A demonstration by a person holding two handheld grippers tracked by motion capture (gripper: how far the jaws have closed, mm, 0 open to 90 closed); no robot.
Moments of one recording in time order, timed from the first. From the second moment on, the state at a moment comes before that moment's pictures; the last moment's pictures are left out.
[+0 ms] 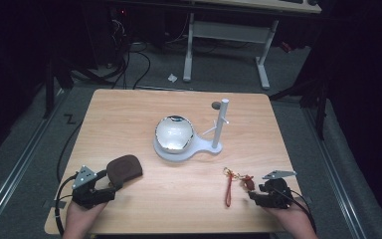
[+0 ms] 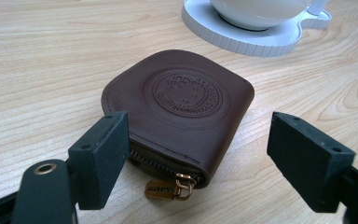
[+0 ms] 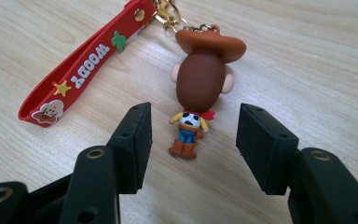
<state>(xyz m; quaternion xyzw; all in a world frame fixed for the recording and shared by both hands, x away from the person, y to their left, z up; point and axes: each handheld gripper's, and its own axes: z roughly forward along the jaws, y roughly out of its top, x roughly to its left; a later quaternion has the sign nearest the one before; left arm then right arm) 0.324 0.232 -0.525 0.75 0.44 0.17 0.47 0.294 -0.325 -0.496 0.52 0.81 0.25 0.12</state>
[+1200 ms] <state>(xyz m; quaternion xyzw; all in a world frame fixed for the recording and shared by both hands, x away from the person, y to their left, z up) 0.325 0.234 -0.525 0.75 0.44 0.17 0.47 0.349 -0.312 -0.484 0.54 0.83 0.16 0.05</state>
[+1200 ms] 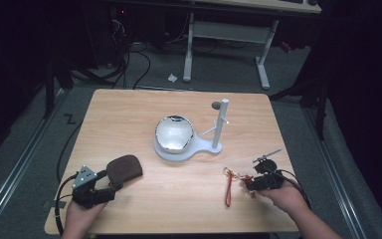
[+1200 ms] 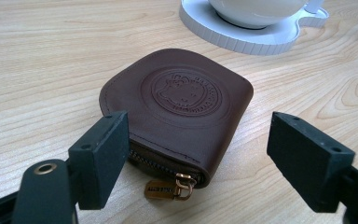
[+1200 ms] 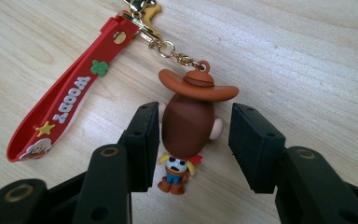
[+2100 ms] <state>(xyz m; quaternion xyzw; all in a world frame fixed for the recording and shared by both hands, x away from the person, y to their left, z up) 0.325 0.233 -0.525 0.75 0.44 0.17 0.47 0.356 -0.301 -0.489 0.53 0.84 0.14 0.04</state>
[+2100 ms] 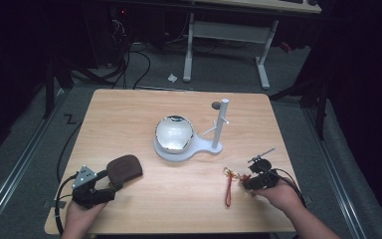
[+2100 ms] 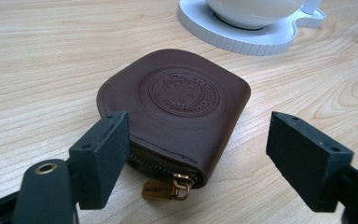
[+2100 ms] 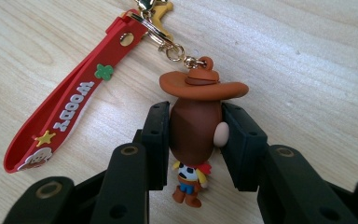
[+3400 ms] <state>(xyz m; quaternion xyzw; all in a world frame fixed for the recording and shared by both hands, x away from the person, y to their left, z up) 0.325 0.233 -0.526 0.75 0.44 0.17 0.47 0.340 -0.301 -0.415 0.49 0.86 0.14 0.08</state>
